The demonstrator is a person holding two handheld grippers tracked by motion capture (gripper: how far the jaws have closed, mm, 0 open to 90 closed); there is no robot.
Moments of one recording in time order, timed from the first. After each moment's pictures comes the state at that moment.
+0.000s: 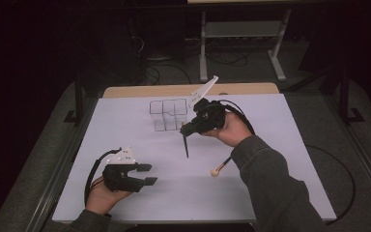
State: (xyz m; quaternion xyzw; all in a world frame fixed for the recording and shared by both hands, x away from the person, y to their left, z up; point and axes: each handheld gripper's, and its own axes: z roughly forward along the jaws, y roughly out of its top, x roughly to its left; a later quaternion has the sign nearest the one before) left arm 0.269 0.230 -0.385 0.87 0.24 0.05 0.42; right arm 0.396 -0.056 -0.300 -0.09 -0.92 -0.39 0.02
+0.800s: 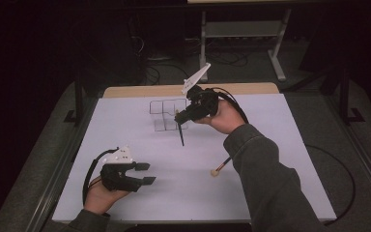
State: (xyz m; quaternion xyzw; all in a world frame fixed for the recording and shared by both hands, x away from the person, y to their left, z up) left arm 0.269 0.235 -0.383 0.87 0.25 0.05 0.43; right arm 0.423 -0.041 -0.283 -0.10 -0.92 -0.39 0.01
